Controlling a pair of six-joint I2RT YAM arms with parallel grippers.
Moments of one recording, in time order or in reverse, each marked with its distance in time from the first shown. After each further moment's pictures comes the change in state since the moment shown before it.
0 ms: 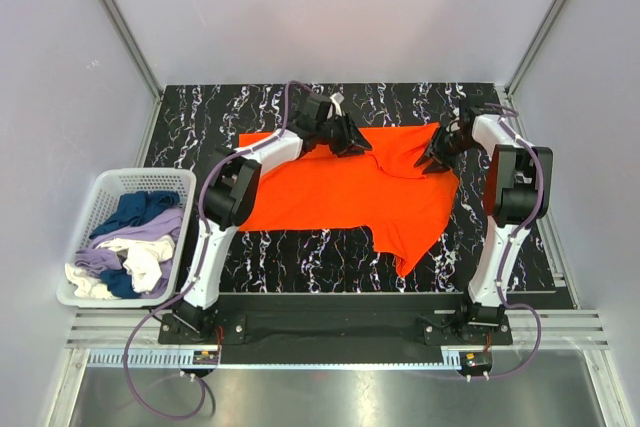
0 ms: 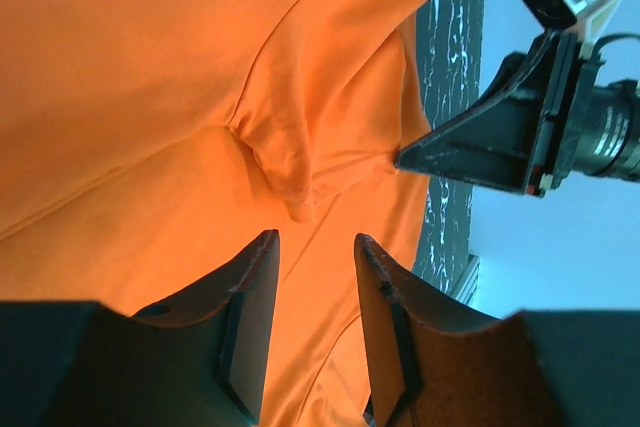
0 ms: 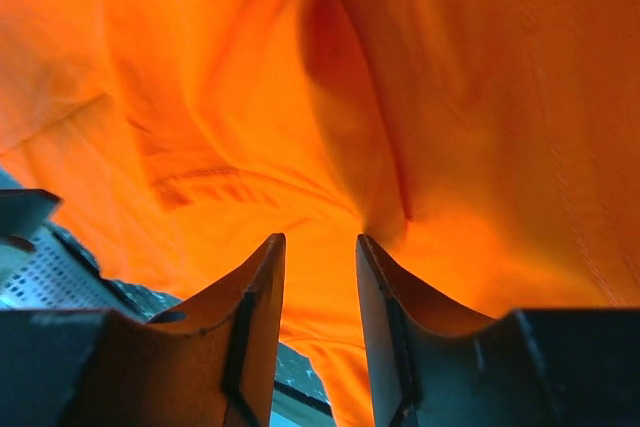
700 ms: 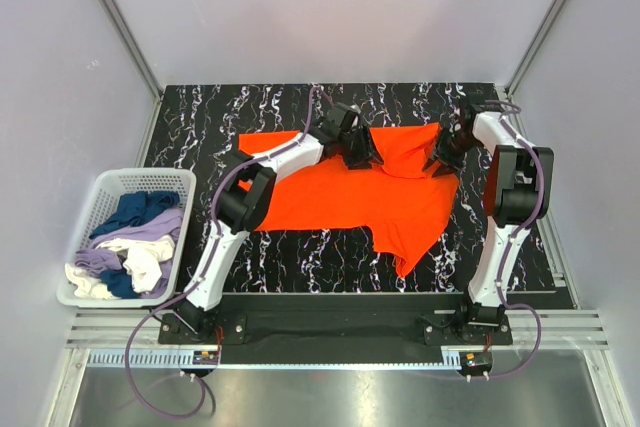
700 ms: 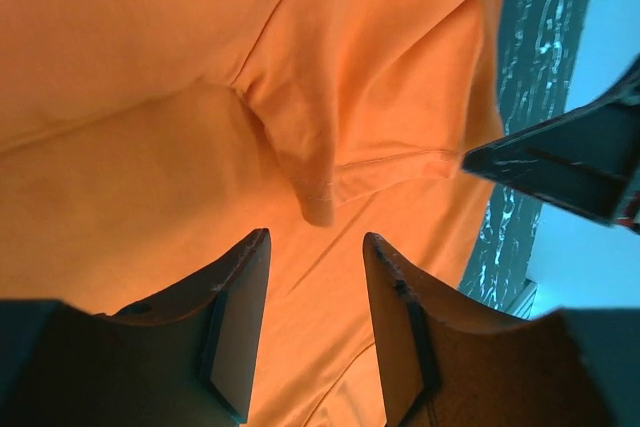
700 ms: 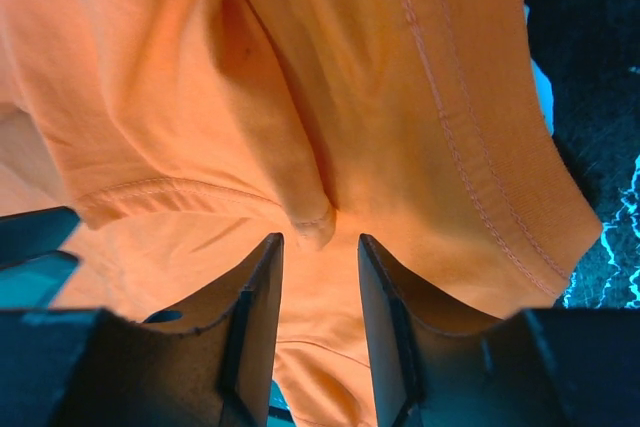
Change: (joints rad) left arm -0.104 0.056 0.126 -0.210 -0.193 0.015; right arm 0.002 -0.011 0.021 -0.086 0.165 -0.061
